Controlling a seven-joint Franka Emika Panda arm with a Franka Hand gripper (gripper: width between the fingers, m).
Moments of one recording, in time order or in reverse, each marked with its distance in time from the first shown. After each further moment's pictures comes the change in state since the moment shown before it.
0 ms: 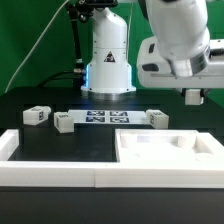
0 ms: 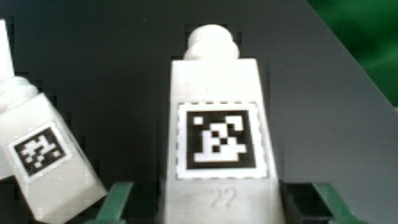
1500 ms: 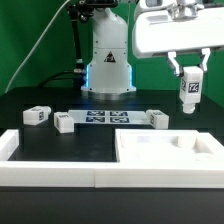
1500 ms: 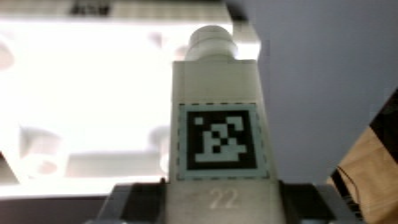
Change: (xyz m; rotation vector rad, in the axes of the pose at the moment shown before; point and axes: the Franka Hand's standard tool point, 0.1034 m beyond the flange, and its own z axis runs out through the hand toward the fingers) arm 0.016 -0.014 -0.086 -0.100 0.994 -0.570
